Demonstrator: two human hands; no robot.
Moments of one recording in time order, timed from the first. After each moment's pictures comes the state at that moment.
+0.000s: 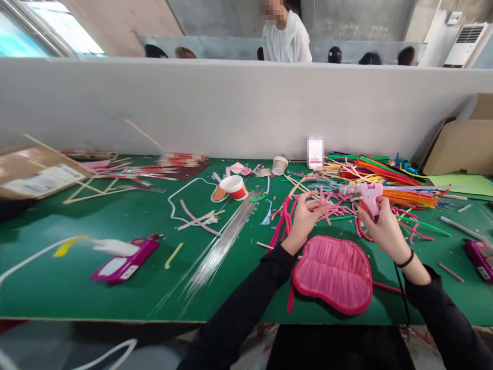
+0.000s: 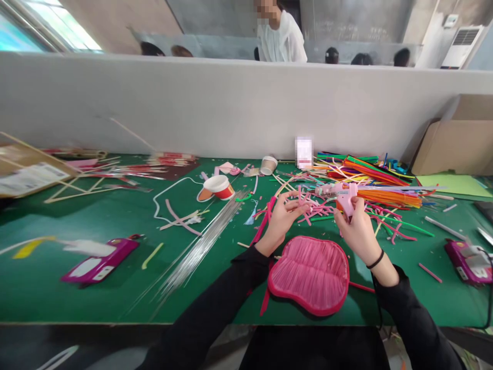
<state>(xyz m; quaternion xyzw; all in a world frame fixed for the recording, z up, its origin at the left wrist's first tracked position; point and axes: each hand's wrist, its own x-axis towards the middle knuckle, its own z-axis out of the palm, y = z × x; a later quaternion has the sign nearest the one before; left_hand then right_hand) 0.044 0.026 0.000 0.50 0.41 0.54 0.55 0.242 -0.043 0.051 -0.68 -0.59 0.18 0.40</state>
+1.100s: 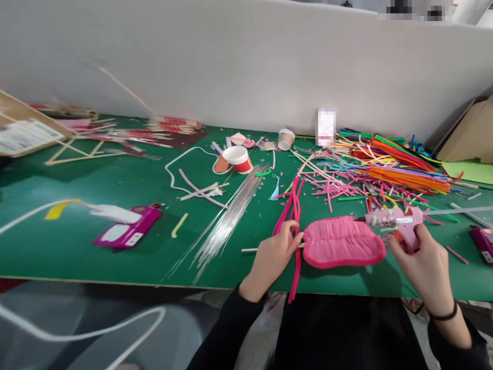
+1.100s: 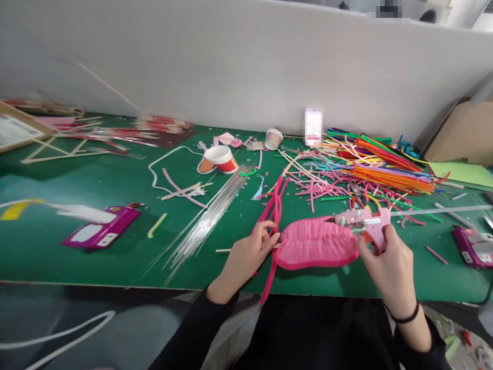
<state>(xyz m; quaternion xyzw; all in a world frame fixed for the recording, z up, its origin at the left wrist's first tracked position) -0.065 -0.083 -0.039 0.76 0.58 0.22 0.18 0.232 -0.138 0.048 -0.76 -0.57 -0.02 0.31</state>
